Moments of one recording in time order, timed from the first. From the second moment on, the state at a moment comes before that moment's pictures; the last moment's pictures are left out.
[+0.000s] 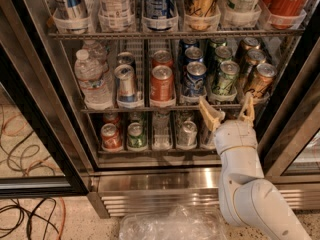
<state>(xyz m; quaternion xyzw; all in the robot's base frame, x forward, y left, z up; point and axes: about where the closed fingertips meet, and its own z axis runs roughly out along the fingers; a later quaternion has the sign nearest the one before) 0.558 -0.197 0.844 -0.03 0.62 -0.04 0.78</state>
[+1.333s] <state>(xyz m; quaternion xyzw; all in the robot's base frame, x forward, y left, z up) 0.604 -0.211 0.859 0.00 0.61 -0.06 0.79</state>
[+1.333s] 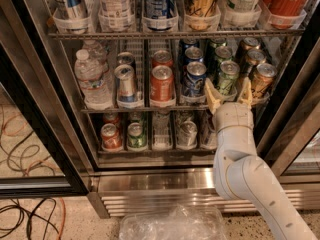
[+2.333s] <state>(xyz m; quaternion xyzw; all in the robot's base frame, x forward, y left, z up) 0.646 -0.216 0.862 0.01 0.62 -0.07 0.78</state>
